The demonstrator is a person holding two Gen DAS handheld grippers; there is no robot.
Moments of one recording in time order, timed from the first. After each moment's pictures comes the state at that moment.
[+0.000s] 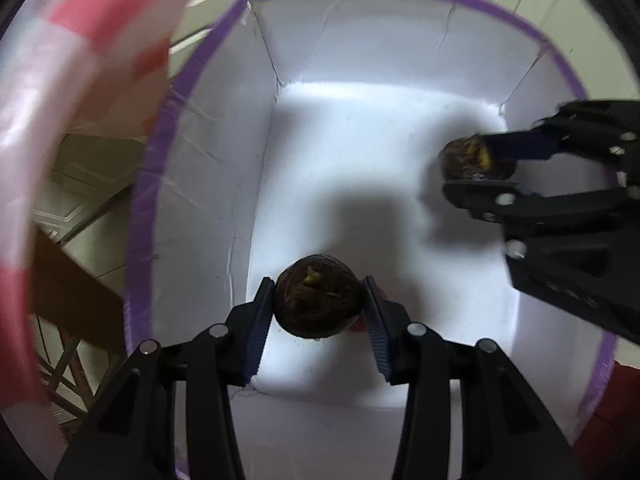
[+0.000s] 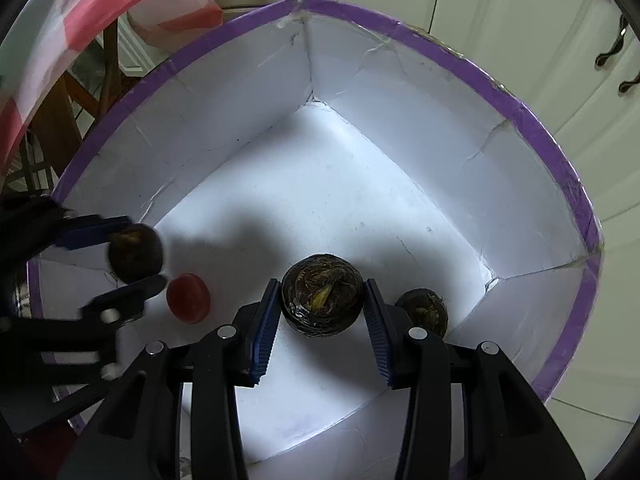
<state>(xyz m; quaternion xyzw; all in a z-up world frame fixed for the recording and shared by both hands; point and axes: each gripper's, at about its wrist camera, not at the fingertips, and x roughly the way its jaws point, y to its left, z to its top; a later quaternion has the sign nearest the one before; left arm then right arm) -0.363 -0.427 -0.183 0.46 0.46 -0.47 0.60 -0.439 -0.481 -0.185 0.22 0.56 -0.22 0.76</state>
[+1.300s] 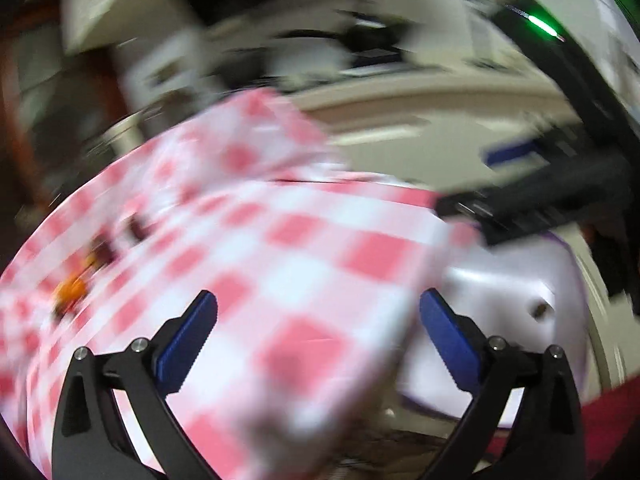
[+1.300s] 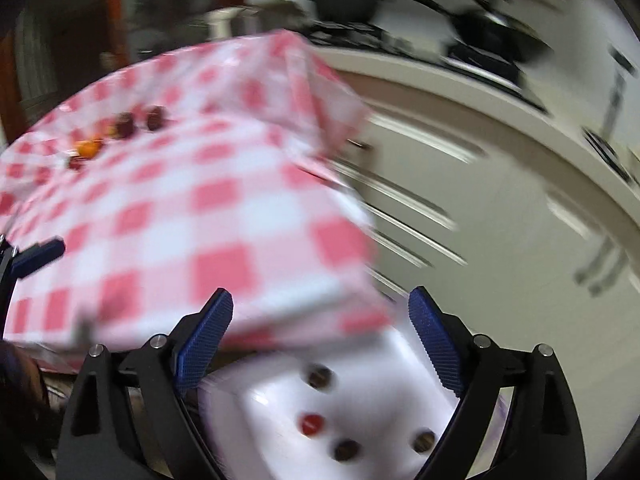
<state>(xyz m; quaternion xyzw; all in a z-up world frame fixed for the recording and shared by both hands) -0.315 -0.220 0.042 0.23 0.22 -0.37 0.87 -0.347 -0.384 0.041 0.07 0.37 -0.16 0.91</state>
